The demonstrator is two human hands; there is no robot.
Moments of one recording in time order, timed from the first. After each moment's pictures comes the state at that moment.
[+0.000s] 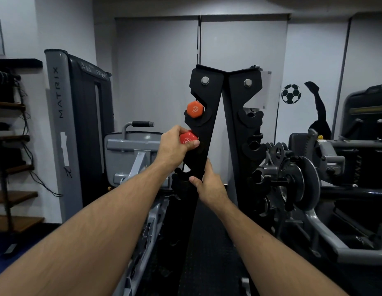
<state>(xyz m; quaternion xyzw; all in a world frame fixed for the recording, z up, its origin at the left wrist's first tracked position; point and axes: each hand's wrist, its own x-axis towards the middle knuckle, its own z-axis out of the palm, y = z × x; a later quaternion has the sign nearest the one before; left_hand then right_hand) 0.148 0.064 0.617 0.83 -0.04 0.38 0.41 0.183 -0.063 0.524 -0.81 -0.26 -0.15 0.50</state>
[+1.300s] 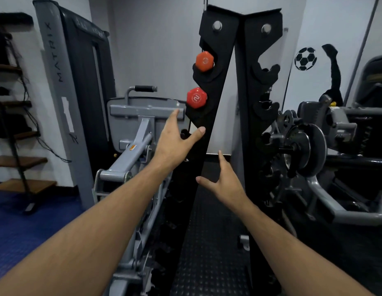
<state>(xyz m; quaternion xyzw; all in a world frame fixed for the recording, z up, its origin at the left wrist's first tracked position) 0.109 0.068 0.527 0.82 -0.02 0.38 0.43 0.165 -0.097 0.427 -0.85 -0.25 -0.12 0.45</state>
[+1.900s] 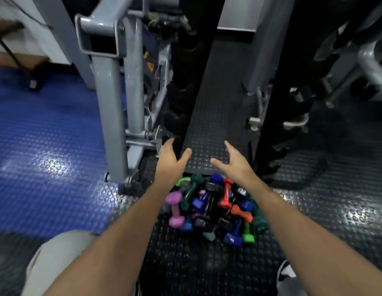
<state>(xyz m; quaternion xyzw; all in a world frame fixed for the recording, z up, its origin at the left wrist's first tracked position) -0.013 0.056 0.122 0.83 0.24 0.11 0.49 0.080 -0.147 0.110 -0.90 -0.13 0.18 0.37</state>
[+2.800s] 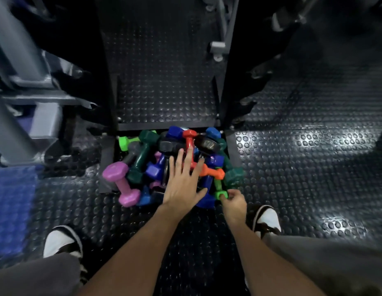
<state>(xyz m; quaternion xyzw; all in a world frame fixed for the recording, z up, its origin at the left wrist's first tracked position) -0.020 -0.106 -0.133 0.98 -0.09 -0.08 0.13 -0.042 -0.294 -0.197 -0.85 0.34 0.17 0.37</state>
